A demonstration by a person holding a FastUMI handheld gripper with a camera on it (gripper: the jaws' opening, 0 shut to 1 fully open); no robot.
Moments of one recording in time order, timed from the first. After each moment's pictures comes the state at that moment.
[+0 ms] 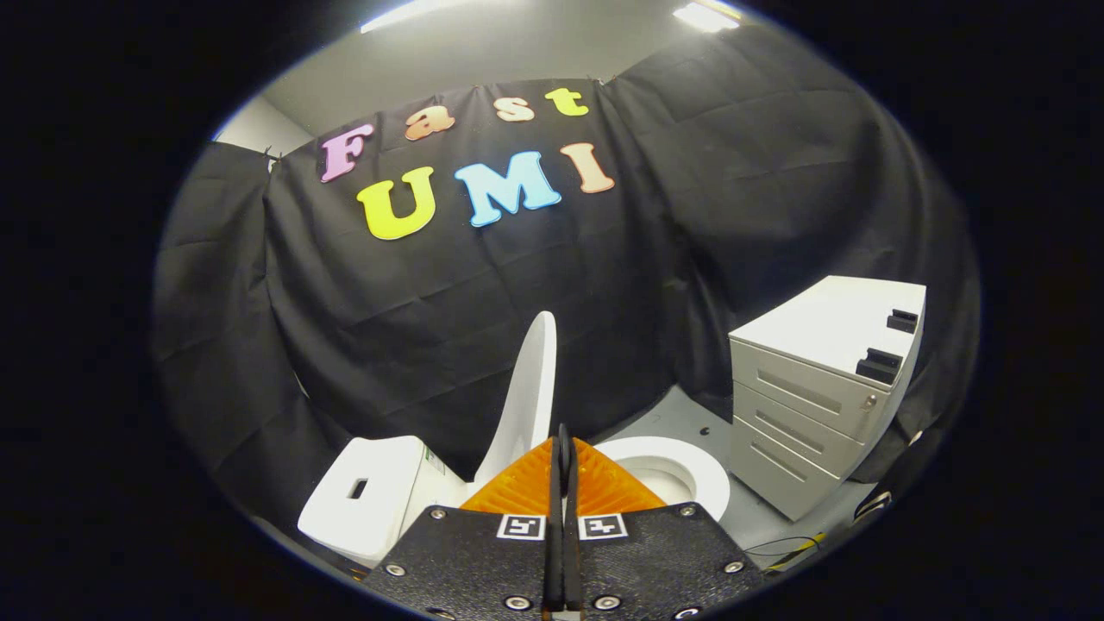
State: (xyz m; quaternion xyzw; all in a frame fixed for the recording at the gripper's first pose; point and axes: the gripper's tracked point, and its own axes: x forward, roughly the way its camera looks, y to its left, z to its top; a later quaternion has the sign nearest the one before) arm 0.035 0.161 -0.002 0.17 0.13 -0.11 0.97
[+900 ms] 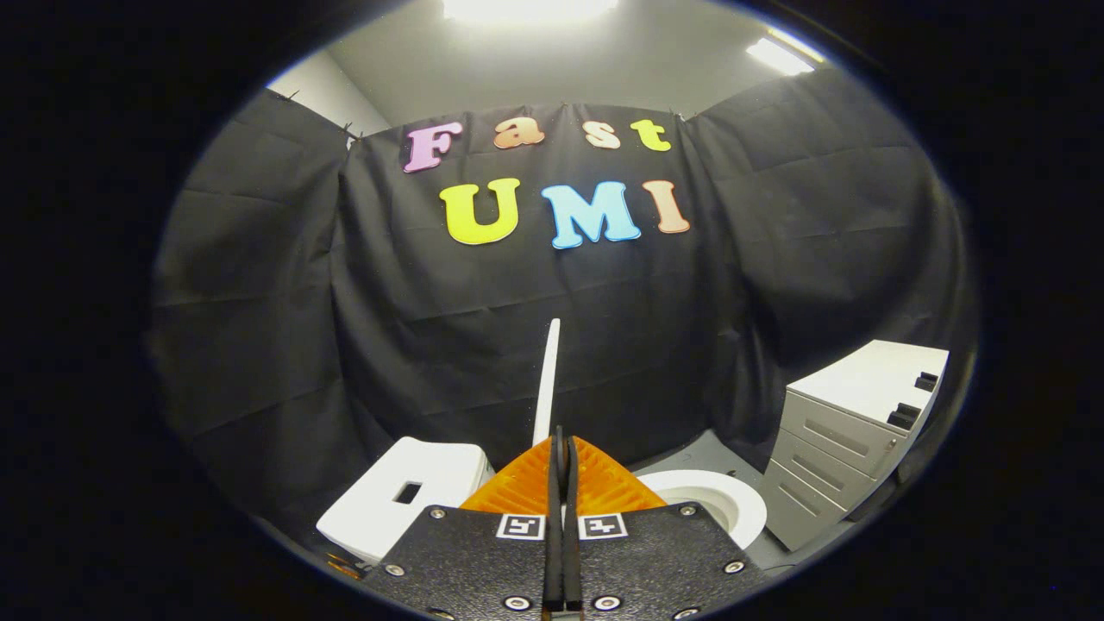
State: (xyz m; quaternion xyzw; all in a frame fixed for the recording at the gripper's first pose) arm 0.047 0.271 0.048 0.09 0.07 -0.03 0.99
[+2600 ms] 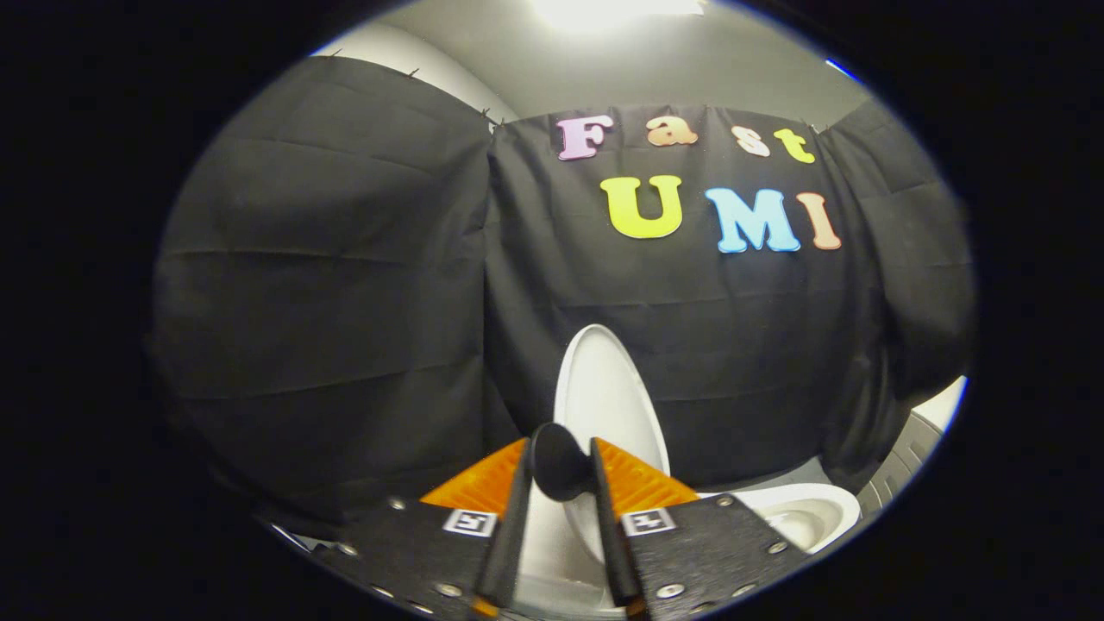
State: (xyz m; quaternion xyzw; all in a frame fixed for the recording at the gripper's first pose) arm 0.045 0.470 0.047 0.06 0.06 0.19 0.98
